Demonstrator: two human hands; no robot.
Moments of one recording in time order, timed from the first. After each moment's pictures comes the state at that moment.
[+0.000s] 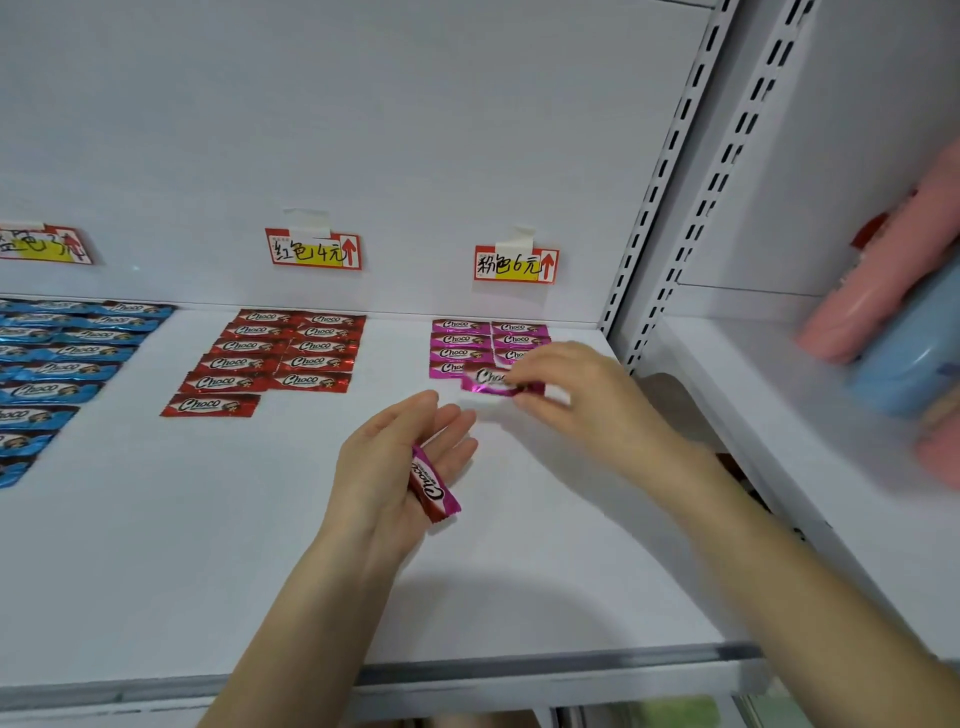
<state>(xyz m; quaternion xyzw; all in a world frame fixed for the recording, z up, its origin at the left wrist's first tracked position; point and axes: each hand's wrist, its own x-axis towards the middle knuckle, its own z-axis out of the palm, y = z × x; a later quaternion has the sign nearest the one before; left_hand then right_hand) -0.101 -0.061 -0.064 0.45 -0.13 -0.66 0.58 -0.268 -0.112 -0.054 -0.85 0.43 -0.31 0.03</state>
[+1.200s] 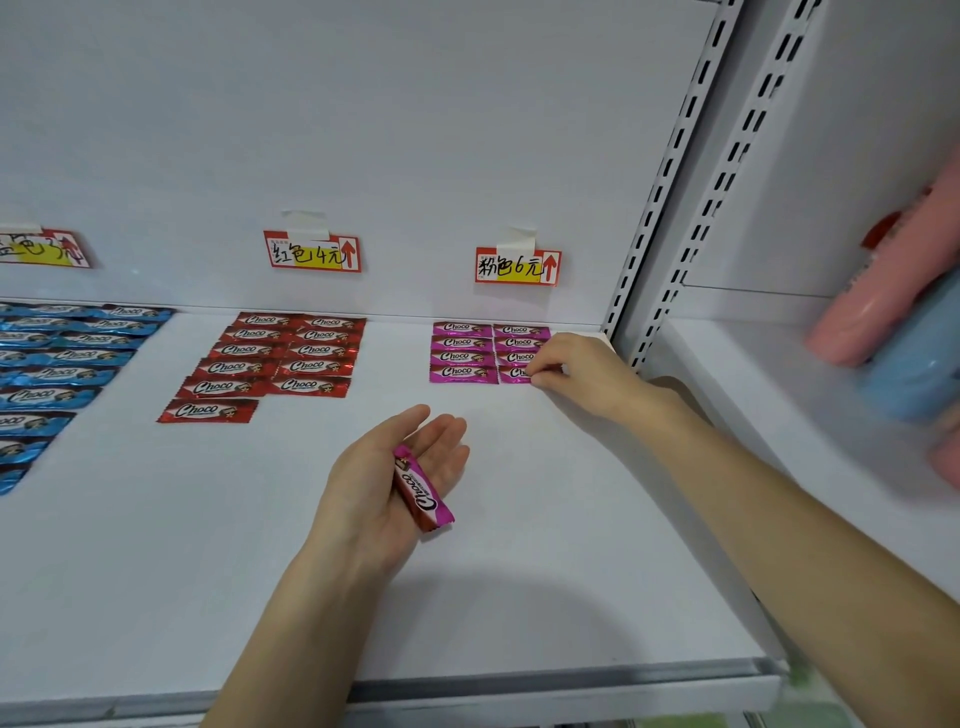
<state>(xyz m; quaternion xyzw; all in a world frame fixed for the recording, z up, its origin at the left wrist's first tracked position) -0.094 -0.066 -0.067 0.44 -0.07 -0.71 0.54 -0.291 -0.183 -0.071 -0.84 0.51 -0.16 0.08</state>
